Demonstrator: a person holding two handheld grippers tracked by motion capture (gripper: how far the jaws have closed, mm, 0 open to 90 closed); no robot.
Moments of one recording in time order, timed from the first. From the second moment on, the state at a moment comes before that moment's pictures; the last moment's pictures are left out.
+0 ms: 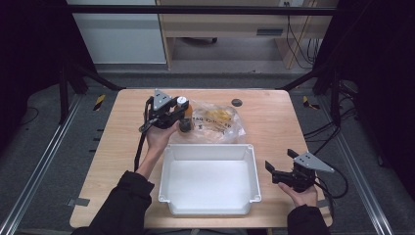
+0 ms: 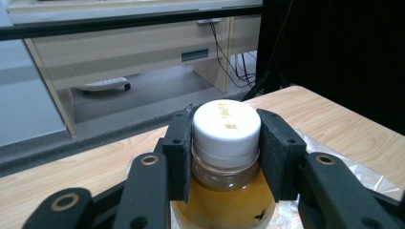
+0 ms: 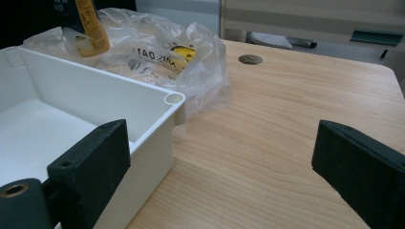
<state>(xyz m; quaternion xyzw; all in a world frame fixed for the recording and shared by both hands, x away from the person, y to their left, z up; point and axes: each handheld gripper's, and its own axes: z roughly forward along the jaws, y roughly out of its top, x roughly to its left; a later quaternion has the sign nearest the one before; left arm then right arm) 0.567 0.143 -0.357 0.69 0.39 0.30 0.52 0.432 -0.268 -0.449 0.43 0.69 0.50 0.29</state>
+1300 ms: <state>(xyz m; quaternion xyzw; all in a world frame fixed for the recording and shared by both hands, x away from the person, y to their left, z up) 0.537 0.156 -0.312 0.68 0.37 0.30 0.56 0.431 -0.269 -0.448 0.43 0.69 0.50 0.30</state>
